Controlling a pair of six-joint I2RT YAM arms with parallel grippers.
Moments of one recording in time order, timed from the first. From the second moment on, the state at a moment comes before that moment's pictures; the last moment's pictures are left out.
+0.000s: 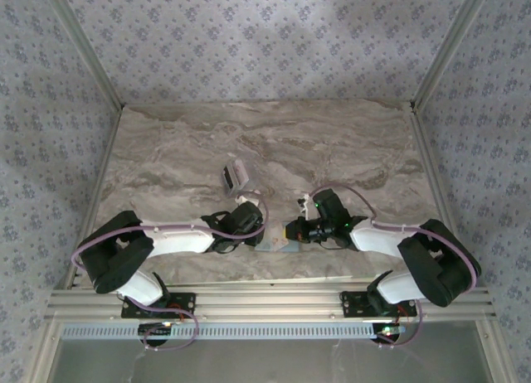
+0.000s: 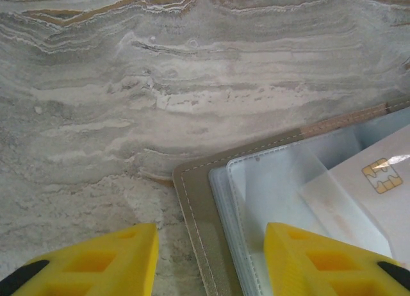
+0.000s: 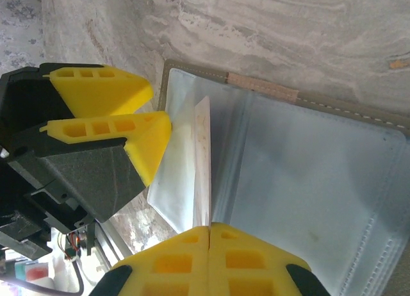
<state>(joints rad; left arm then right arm) -0.98 1.52 0.65 -0.11 -0.20 -0.64 0.63 1.38 0.43 0.16 -0.58 0.74</state>
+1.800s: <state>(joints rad) -1.00 1.42 0.49 -0.02 -0.10 -0.70 0.84 1.44 0.40 0.31 -0.27 0.83</state>
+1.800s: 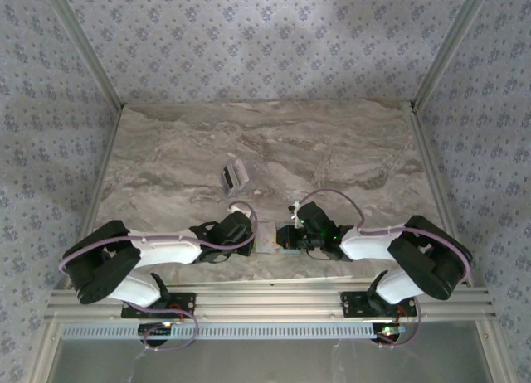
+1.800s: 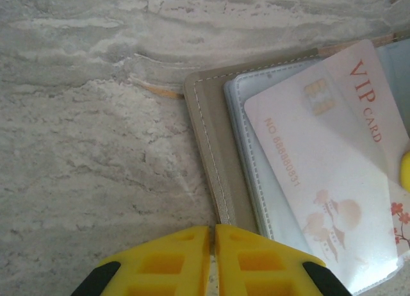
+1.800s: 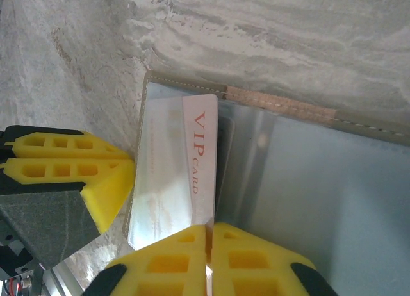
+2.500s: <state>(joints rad) -1.02 1.45 0.49 0.01 -0.14 -0.73 0.92 1.49 0.45 0.30 -0.17 0.87</state>
